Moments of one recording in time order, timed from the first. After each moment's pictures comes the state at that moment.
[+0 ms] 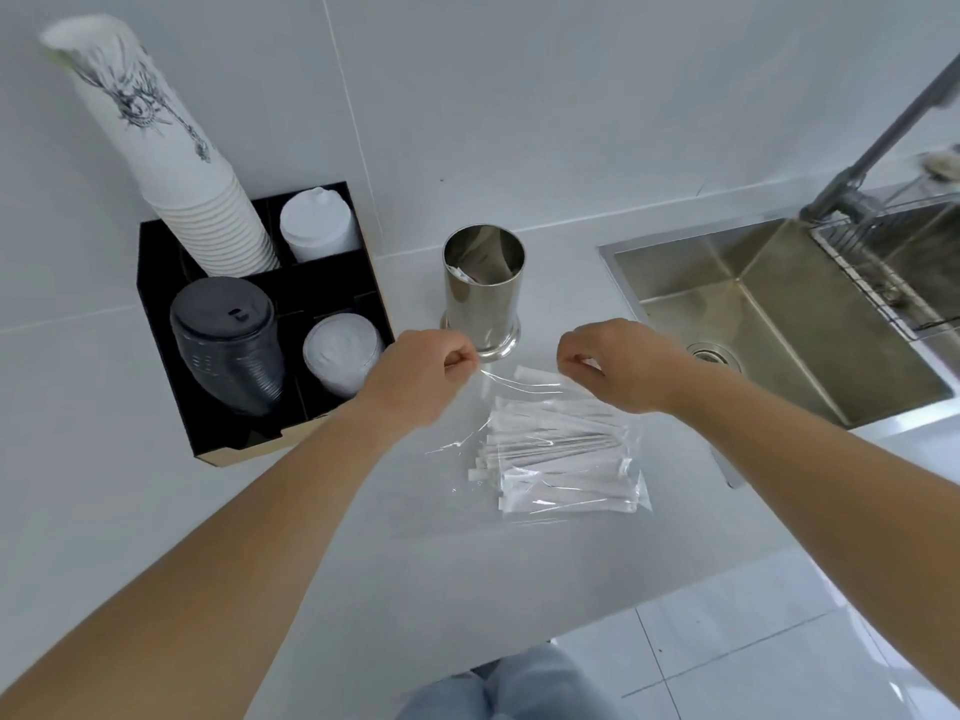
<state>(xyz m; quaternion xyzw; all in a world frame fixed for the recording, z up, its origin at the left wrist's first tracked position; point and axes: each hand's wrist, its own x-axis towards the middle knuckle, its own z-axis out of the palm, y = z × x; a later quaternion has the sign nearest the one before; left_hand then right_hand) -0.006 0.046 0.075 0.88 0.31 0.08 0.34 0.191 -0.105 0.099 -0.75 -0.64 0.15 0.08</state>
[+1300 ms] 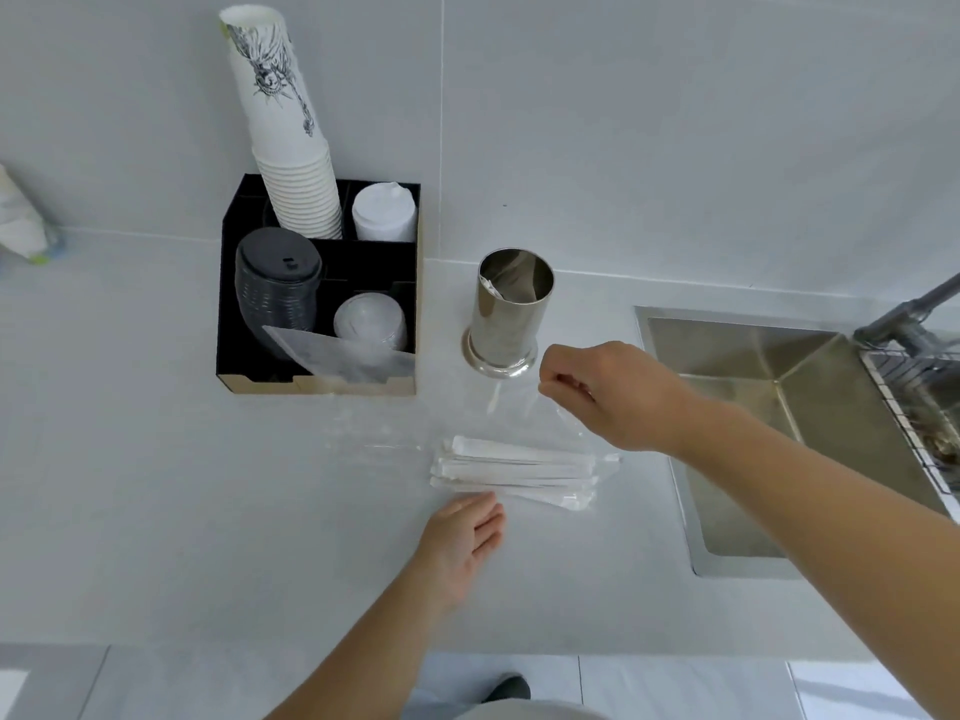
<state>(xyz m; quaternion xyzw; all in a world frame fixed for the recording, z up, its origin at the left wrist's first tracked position) -0.005 -0.128 -0.025 0.16 0.53 0.20 0.81 0.184 -0.117 0.151 -0.63 -0.76 0.13 0.14</state>
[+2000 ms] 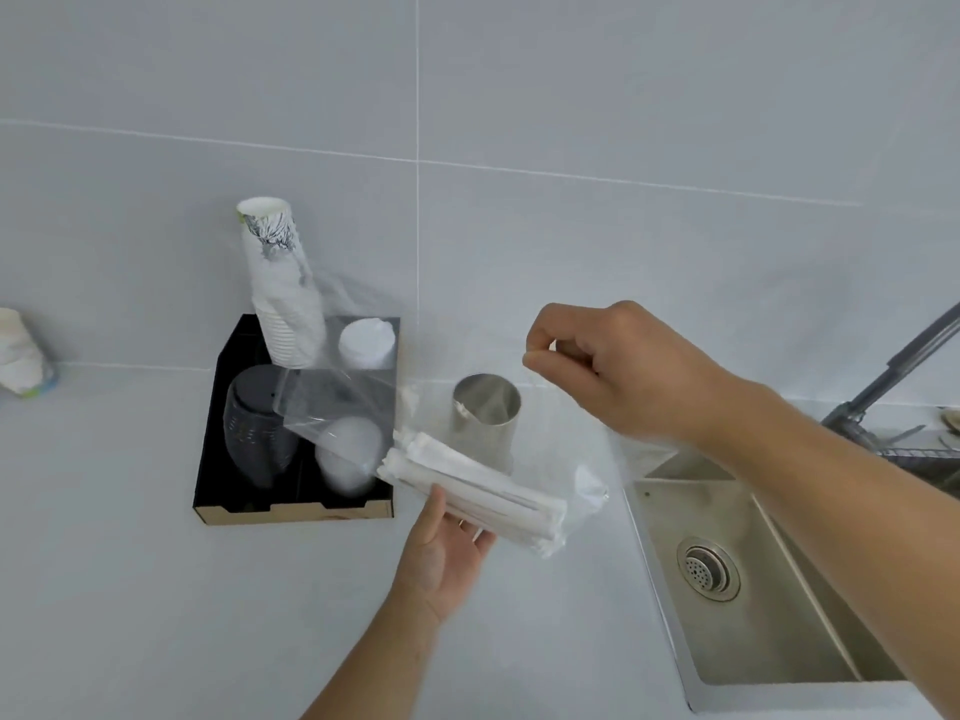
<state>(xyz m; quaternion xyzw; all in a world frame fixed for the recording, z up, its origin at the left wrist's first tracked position) 0.032 -0.057 0.051 0.14 0.20 0.39 0.89 0.192 -0.094 0.286 -0.59 -0.77 0.05 0.24</state>
